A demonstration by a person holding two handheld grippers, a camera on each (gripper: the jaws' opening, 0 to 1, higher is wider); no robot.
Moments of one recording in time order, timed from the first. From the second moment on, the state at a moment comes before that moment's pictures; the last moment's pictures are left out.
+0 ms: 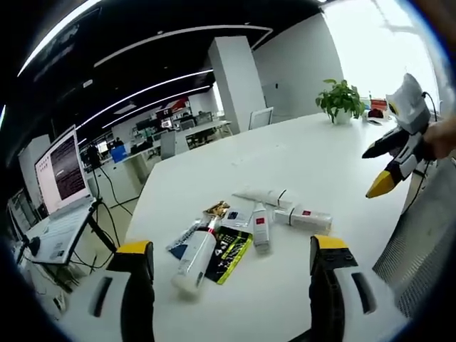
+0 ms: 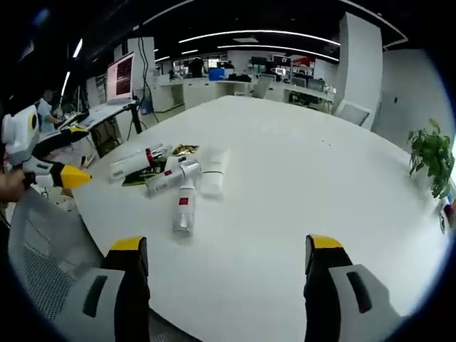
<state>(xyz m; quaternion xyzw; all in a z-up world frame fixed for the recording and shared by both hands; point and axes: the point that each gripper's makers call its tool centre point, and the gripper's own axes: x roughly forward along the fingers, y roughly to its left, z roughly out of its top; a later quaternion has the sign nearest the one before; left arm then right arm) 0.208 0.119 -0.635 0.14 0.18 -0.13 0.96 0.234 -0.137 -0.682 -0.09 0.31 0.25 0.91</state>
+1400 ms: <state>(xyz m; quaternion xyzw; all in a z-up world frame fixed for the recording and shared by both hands) 0.226 0.167 -0.627 0.06 0.19 -0.10 0.98 0.280 -0.018 -0.659 -0.07 0.29 0.32 0.90</state>
